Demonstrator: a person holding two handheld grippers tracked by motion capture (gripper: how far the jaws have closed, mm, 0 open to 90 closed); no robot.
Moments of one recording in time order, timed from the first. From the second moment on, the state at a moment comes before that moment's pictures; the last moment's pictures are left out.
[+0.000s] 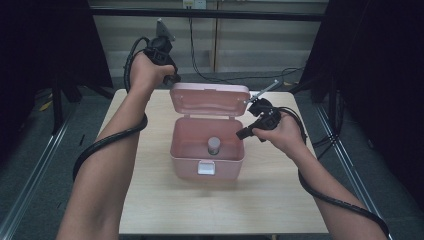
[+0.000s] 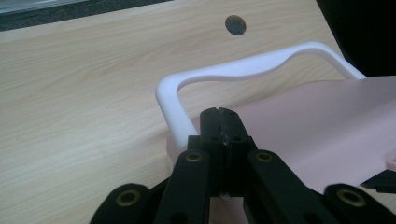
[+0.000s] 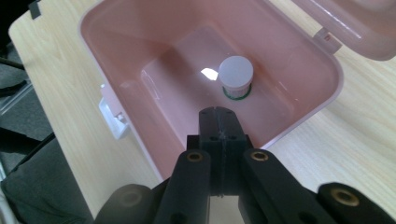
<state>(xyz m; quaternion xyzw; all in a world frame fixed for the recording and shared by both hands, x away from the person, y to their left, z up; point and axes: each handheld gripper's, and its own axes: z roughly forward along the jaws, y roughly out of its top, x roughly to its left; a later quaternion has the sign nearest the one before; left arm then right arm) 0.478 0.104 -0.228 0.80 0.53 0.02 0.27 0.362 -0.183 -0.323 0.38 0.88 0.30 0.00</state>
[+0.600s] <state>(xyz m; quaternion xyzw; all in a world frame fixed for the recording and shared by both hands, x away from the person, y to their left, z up) 0.474 0.105 -0.240 0.81 0.53 0.01 0.27 0.364 -0.188 -0.320 0.38 0.87 0.30 0.01</state>
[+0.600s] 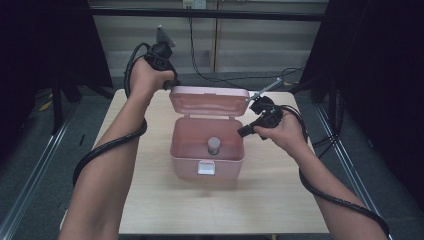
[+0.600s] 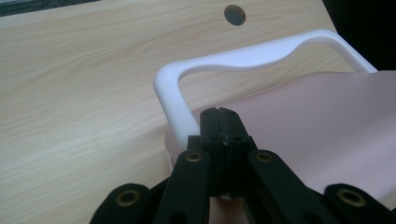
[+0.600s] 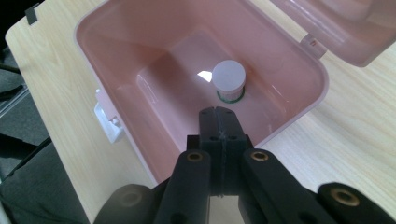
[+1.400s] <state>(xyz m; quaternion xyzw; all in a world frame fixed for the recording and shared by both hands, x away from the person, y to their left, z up) 0.470 0.106 -0.251 0.81 0.52 0.01 0.26 0.366 -0.192 -0.312 0.38 0.87 0.30 0.01</state>
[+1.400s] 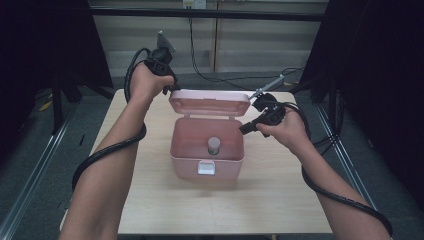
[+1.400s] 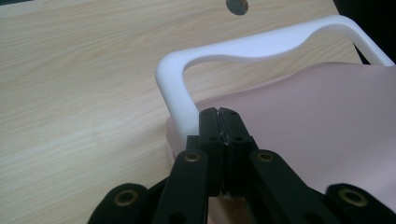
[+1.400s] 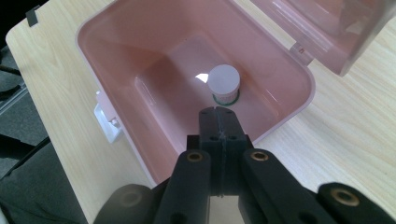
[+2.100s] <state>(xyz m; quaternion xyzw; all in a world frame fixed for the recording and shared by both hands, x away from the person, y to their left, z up) 0.469 0.108 -0.261 0.81 0.53 0.01 0.25 0.365 -0.194 -0.309 0.38 0.87 0.31 0.01</state>
